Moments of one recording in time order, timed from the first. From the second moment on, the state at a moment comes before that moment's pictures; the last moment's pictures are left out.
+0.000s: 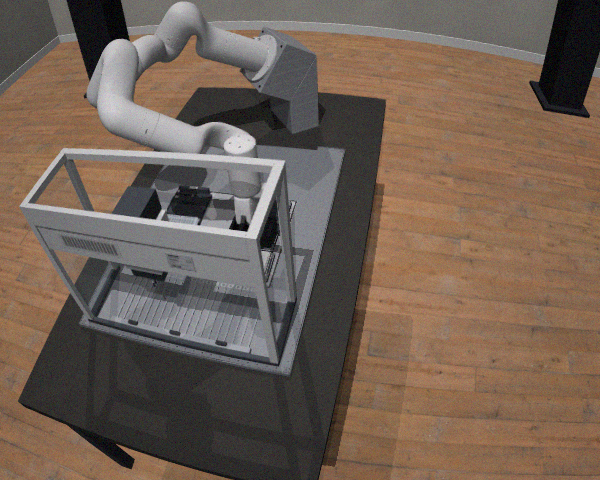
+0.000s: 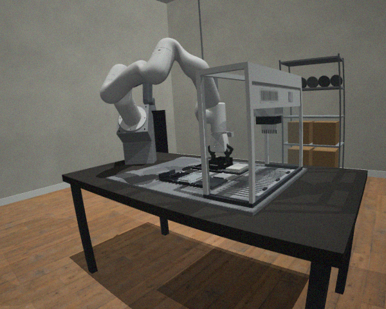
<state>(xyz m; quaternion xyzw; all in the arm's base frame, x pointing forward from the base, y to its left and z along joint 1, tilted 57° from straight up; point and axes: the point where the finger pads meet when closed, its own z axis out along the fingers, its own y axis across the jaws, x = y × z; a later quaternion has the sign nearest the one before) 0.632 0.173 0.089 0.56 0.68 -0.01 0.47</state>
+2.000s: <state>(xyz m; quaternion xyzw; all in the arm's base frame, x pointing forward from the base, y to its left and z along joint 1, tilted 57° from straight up) 0.596 0.203 0.120 0.56 0.68 -0.01 0.47</state>
